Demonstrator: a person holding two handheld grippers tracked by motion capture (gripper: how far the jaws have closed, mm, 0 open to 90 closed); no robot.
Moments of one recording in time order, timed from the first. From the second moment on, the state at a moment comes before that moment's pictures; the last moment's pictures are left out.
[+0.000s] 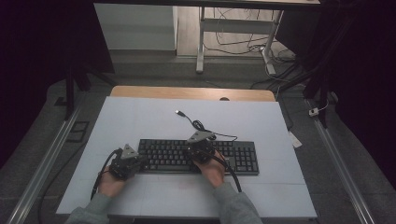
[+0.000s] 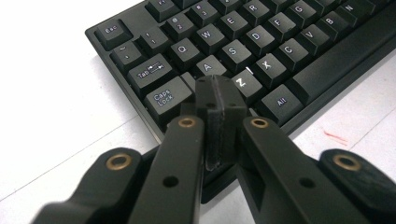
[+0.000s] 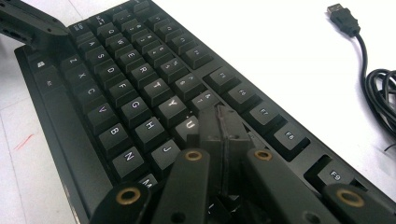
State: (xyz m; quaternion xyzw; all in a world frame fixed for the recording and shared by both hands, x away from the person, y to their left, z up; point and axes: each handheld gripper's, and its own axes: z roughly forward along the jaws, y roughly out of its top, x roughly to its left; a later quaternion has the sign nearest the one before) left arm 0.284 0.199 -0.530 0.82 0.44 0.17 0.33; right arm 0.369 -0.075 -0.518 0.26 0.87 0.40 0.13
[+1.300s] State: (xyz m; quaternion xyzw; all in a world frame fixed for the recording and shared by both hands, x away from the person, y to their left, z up) left arm 0.274 0.206 -0.508 0.78 0.45 0.16 0.40; right arm 0.322 -0.191 -0.493 0.28 0.83 0.46 0.14
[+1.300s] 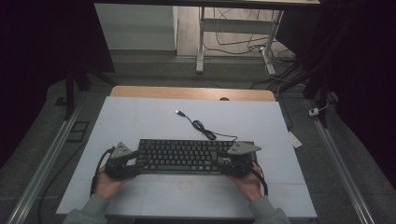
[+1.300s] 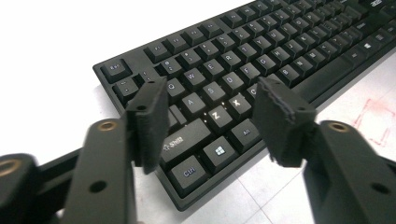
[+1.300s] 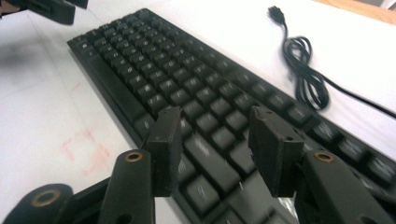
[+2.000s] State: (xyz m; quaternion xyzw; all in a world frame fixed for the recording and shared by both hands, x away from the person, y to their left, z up) left arm 0.273 0.213 -0.495 0.78 0.44 0.17 0.41; right arm 0.312 -0.242 -0.495 0.30 0.82 0.47 0.14
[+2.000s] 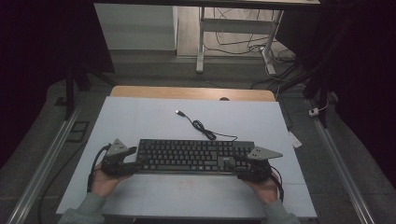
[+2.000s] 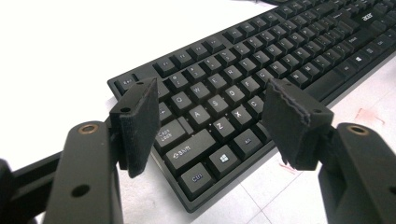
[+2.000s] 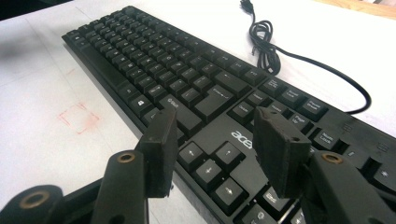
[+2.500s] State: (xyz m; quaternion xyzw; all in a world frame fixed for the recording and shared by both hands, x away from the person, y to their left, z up) left arm 0.272 0.195 -0.484 0.80 0.41 0.14 0.42; right arm 0.310 -0.236 -0.499 0.29 0.82 0.47 0.14
